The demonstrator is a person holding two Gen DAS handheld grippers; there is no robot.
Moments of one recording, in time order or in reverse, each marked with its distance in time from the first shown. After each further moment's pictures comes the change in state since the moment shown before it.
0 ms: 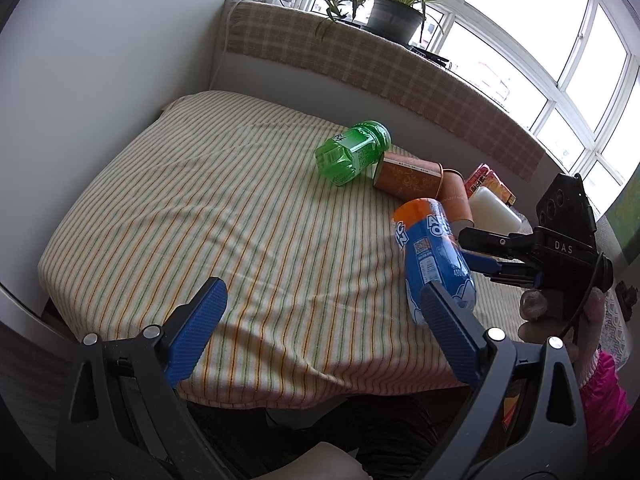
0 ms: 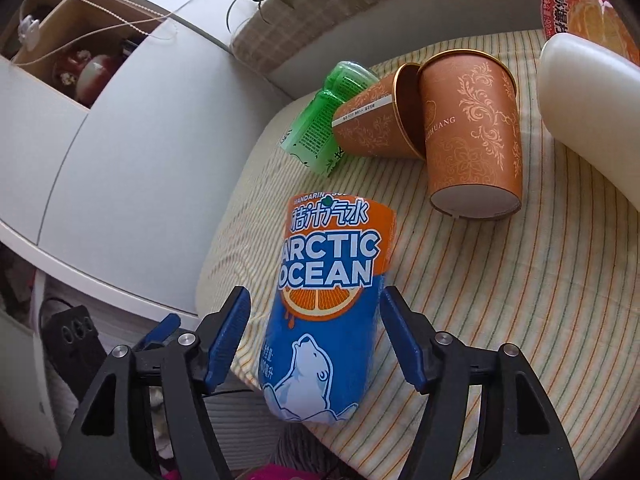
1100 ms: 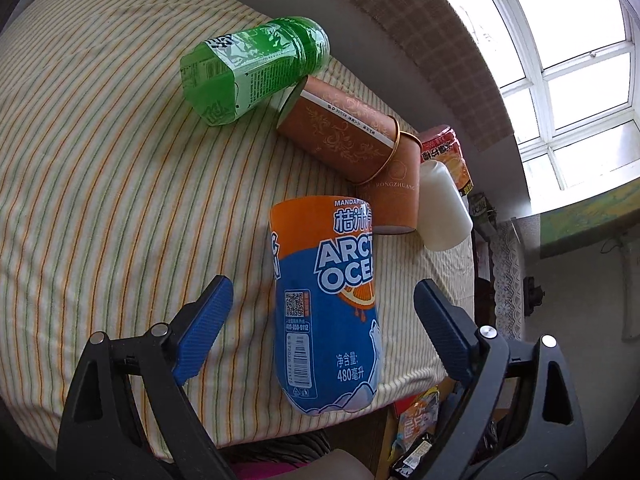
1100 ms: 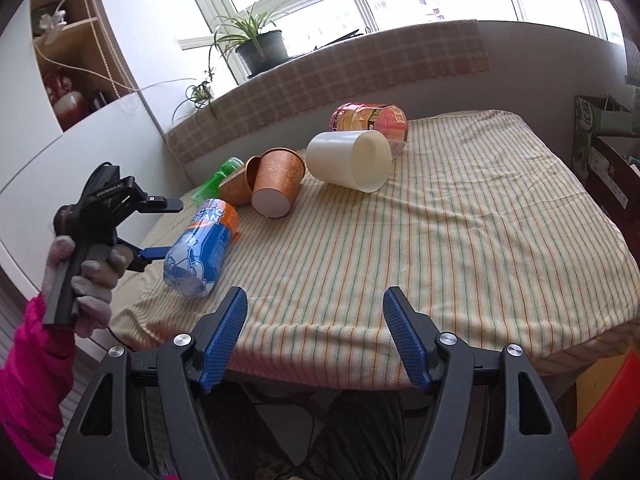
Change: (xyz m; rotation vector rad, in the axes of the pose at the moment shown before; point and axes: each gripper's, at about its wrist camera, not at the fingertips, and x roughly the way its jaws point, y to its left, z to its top) left arm 0.138 -0.045 0.061 -0.184 0.463 -0.326; right arm -0.143 -0.010 -0.155 -0.057 -0.477 -0.477
